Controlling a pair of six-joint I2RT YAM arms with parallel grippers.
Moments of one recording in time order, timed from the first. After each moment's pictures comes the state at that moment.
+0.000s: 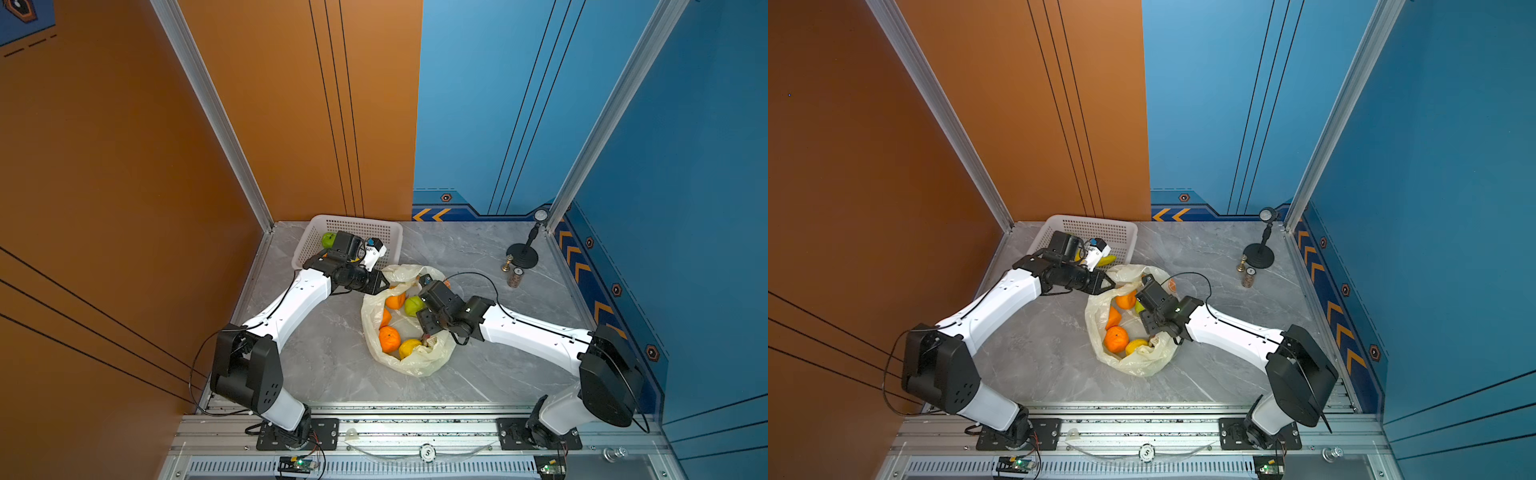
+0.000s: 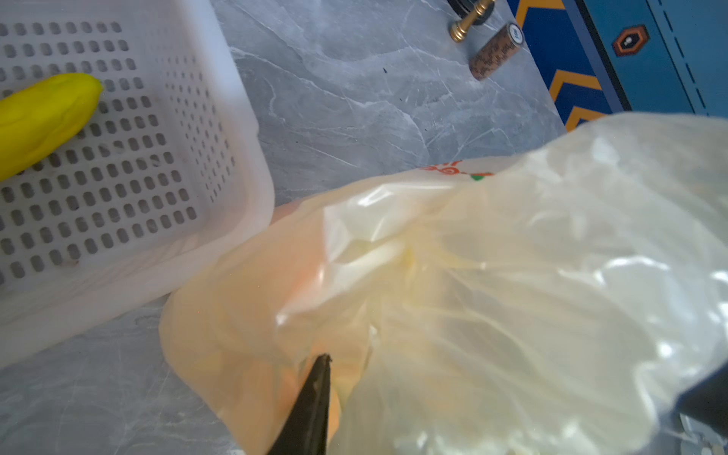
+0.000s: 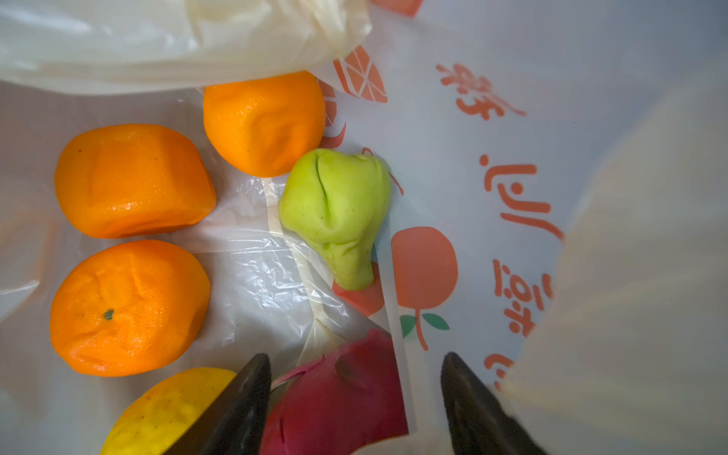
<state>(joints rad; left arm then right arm) -0.36 1.56 1.27 -0.65 0.46 -0.10 0.86 1.54 1.07 -0.53 0.27 0.32</state>
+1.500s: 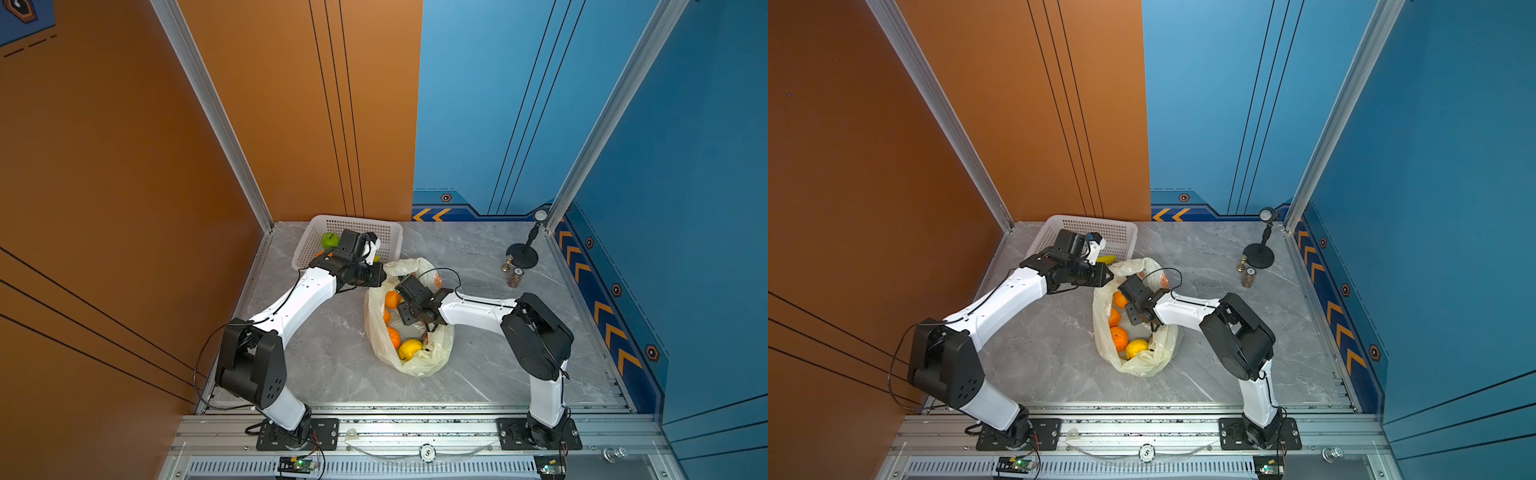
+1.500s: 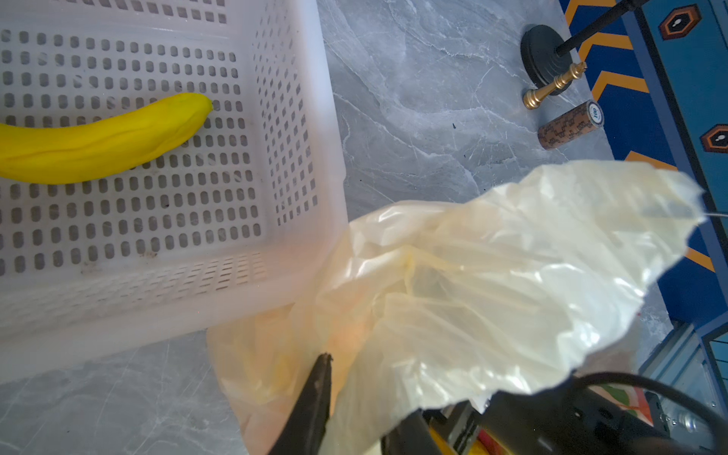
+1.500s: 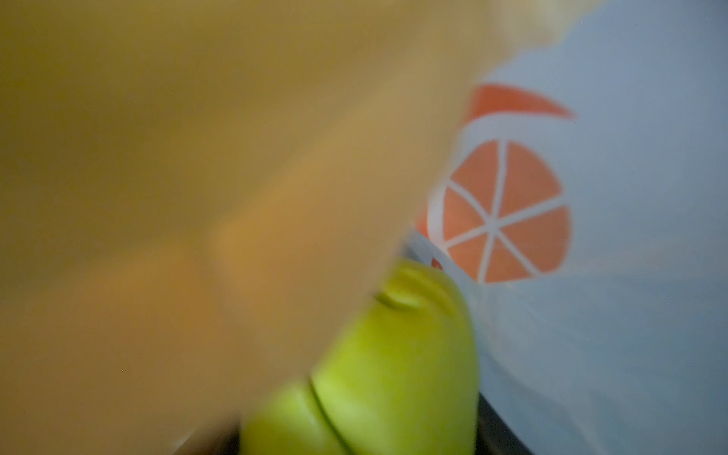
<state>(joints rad) -0.38 1.60 1.29 -0.58 0.27 -0.27 0.82 1.93 1.25 -0.35 0.22 0.32</state>
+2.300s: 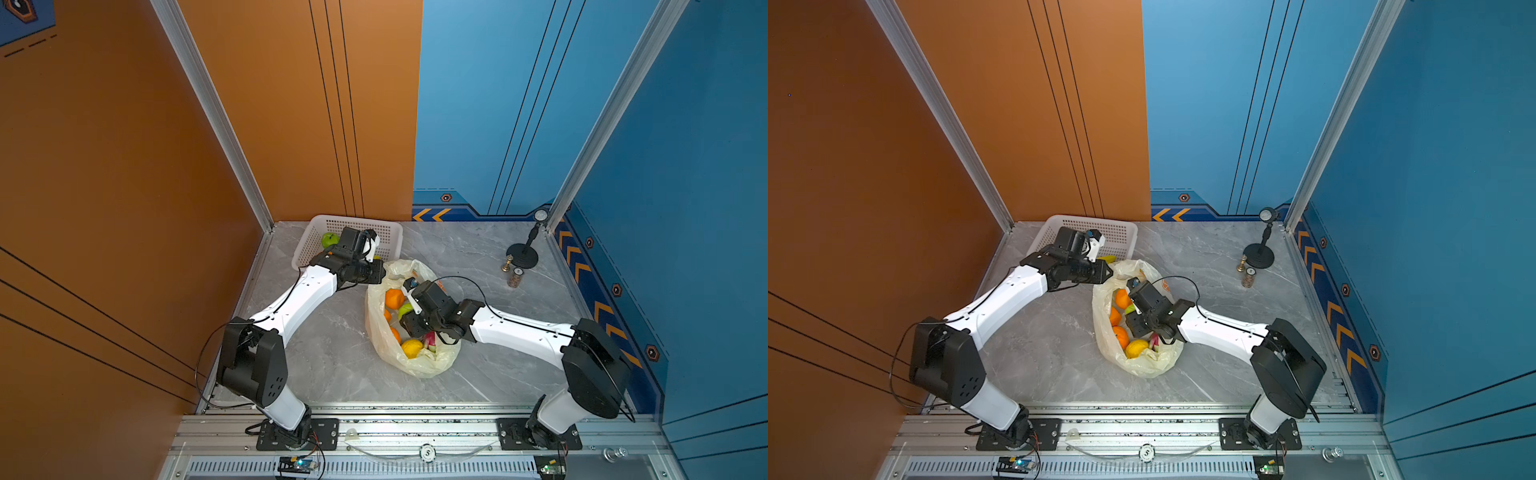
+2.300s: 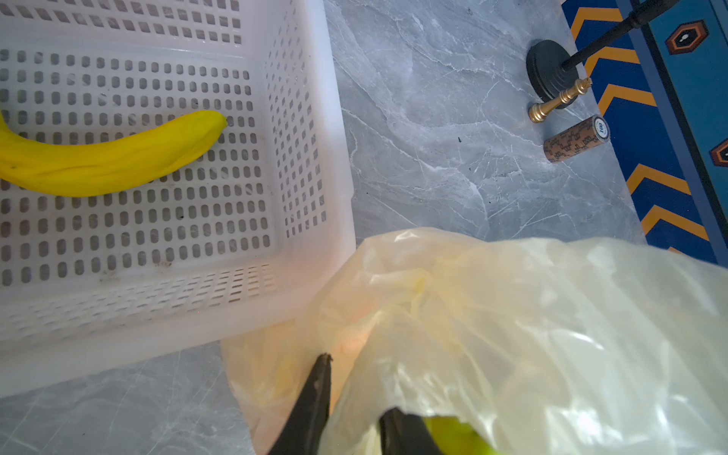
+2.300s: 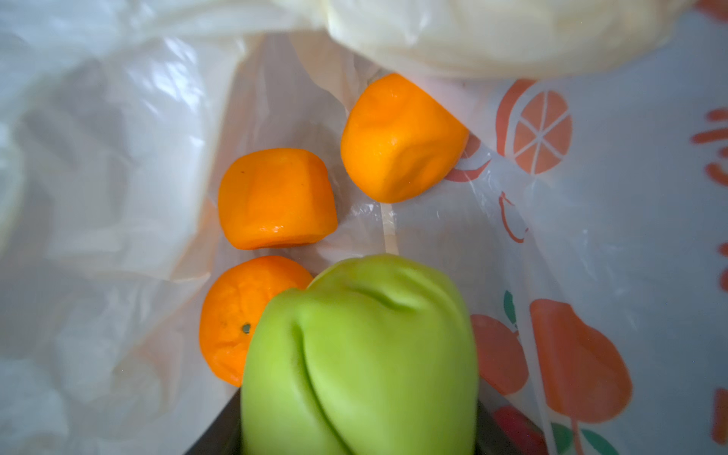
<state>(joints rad) -0.38 1.60 1.32 -0.58 0.24 -0.28 0.87 1.58 1.06 -0.33 0.02 0.32</state>
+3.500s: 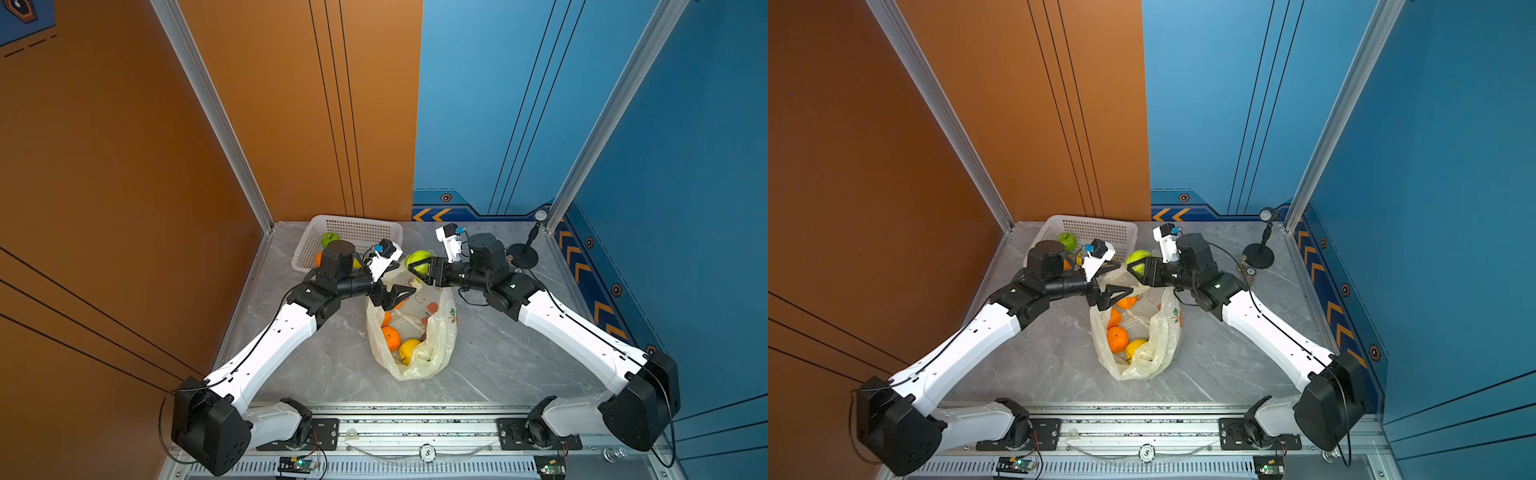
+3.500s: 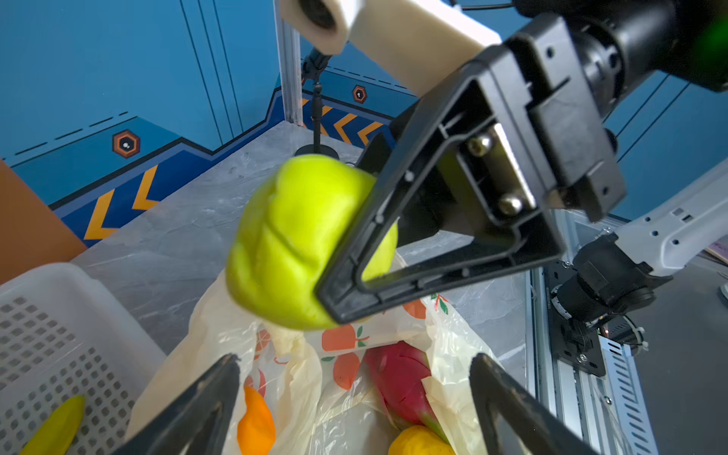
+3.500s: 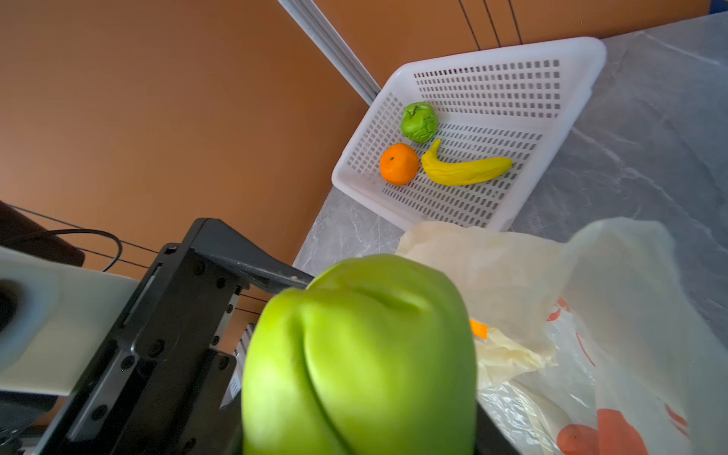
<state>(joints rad) -0.49 1.25 1.06 -0.22 0.64 0.18 0.60 1.38 1.20 -0.21 -0.43 0.63</state>
